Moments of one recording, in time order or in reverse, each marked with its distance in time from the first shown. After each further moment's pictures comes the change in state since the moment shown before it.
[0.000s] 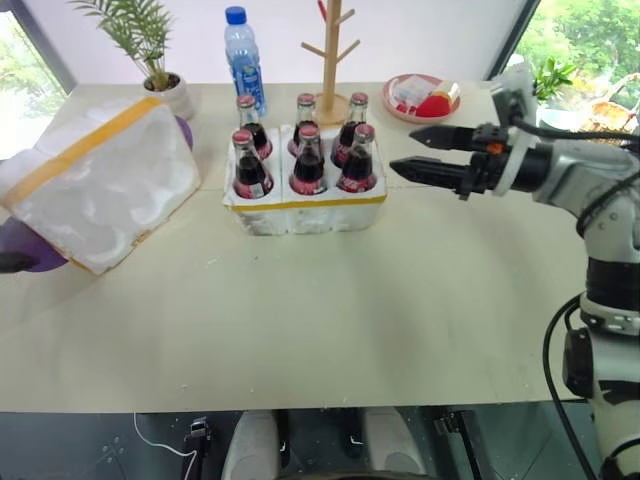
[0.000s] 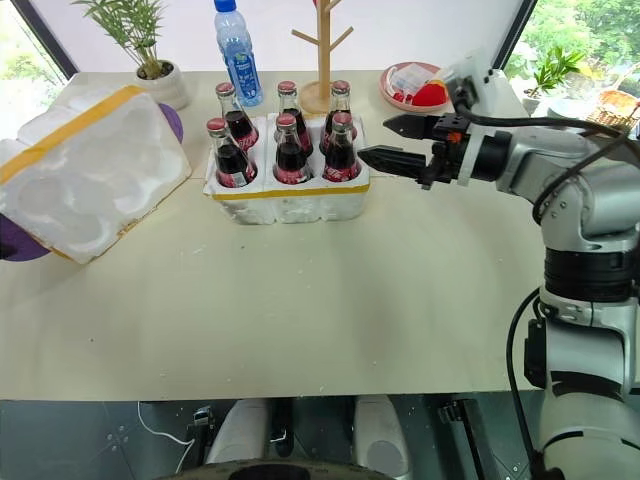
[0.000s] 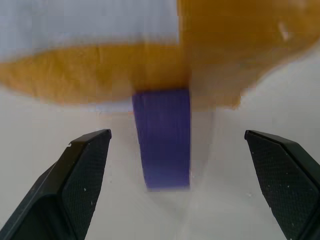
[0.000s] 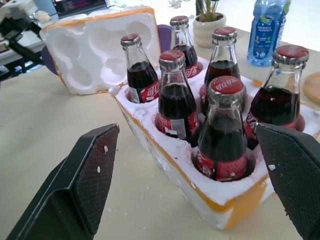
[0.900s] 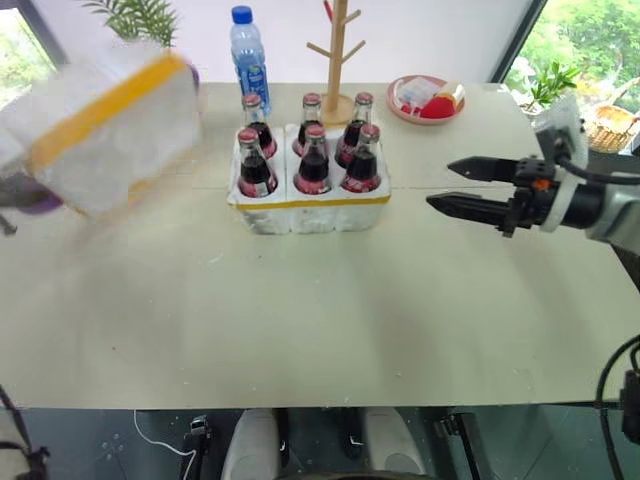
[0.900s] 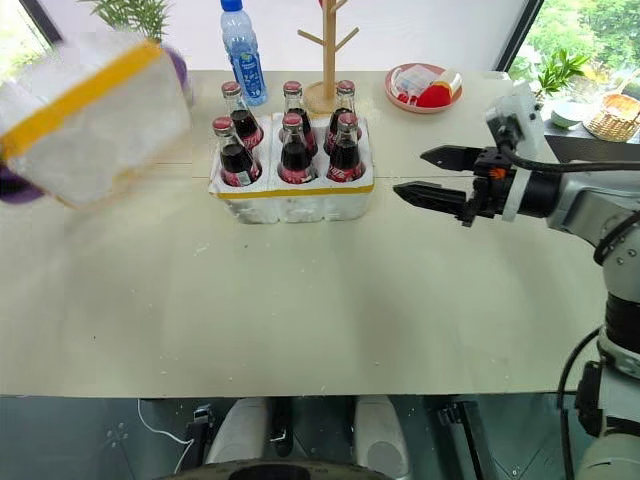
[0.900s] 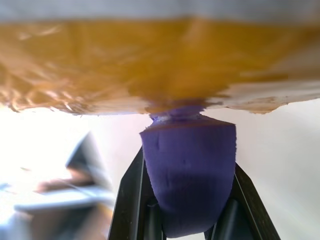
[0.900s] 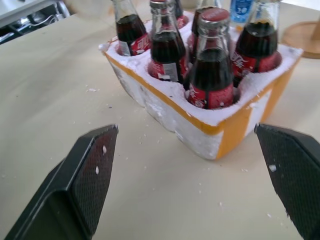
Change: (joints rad) left arm -0.208 -0.168 -0.009 0.036 0.139 -0.349 0.671; right arm 0.255 -0.209 -0.153 -0.161 0.127 0.079 -0.050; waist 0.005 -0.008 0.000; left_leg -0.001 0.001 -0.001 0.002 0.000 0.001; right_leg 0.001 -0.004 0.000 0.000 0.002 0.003
